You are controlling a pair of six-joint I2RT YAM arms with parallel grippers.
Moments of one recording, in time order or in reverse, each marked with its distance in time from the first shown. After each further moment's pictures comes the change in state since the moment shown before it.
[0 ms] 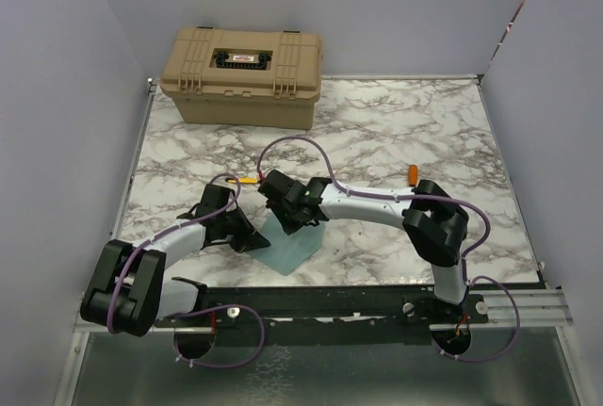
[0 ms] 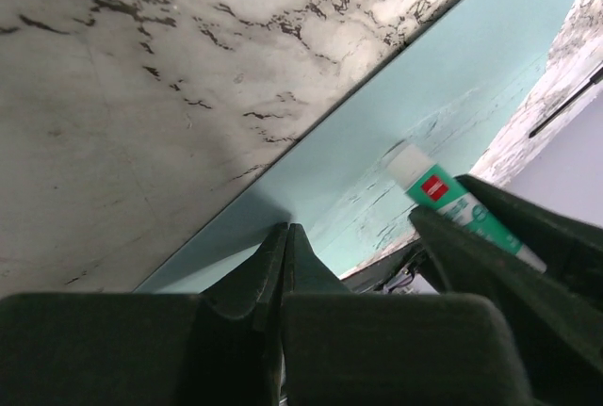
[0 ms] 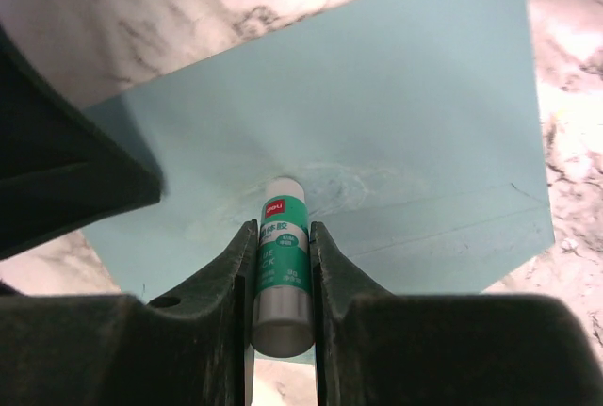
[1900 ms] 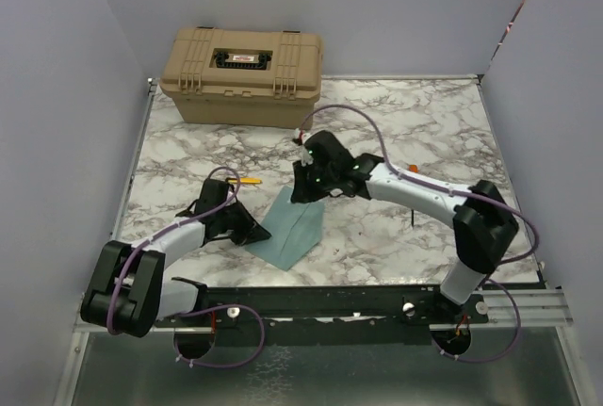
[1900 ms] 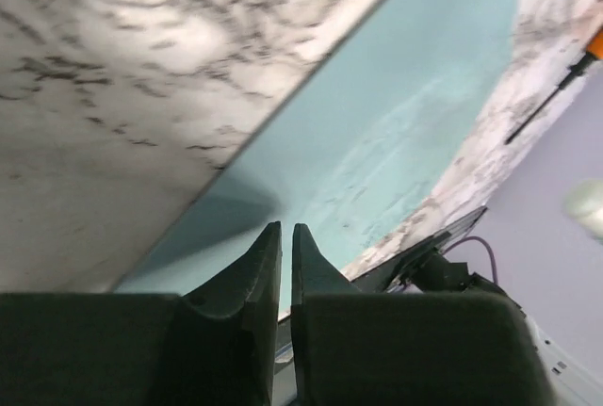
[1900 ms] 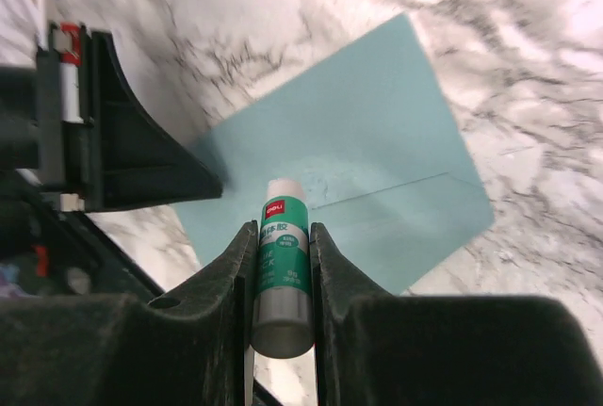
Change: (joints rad) left arm 0.004 0.008 0.010 0.055 0.008 0.002; right arm -0.198 -0.193 -0.135 0.166 -0.242 0.038
